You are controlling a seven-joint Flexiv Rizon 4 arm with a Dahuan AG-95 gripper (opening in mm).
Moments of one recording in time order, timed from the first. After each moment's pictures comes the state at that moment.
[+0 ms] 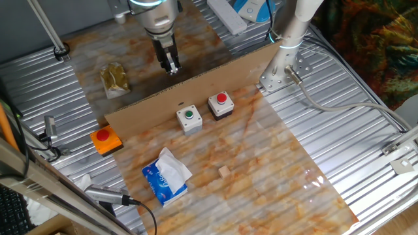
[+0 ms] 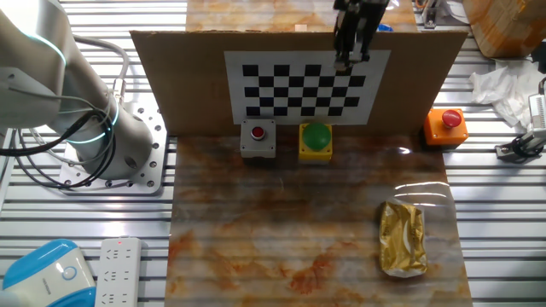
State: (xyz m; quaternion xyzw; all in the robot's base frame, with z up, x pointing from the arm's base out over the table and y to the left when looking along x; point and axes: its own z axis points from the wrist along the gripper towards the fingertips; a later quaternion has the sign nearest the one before) arm 0.474 0.038 0.281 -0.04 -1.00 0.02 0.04
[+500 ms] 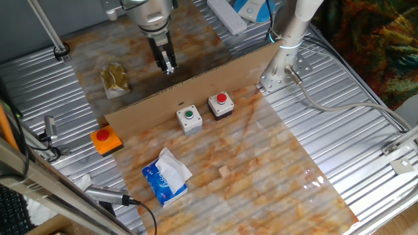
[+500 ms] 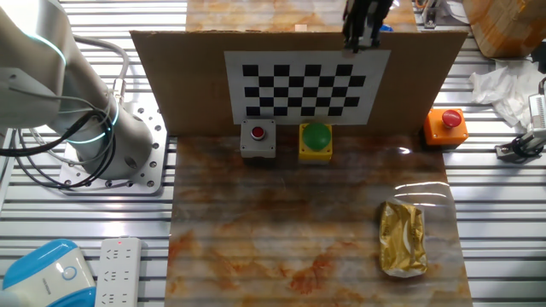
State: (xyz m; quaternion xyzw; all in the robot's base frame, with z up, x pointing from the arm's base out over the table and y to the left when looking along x) arm 0.486 0.049 0.296 -0.05 -1.00 0.02 0.05
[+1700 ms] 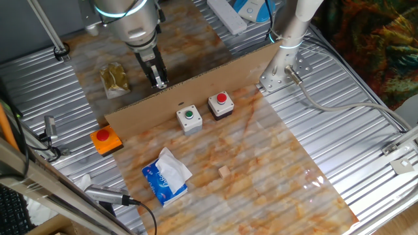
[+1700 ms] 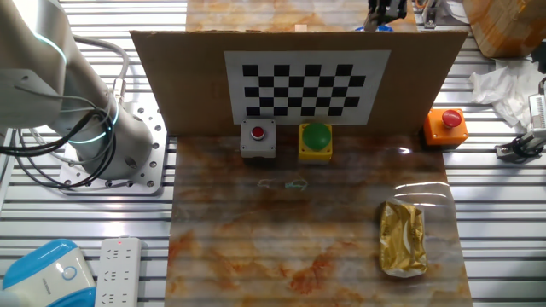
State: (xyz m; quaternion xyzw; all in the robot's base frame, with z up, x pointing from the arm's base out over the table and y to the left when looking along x) arm 0.522 0.094 0.306 -0.08 -0.99 0.01 0.07
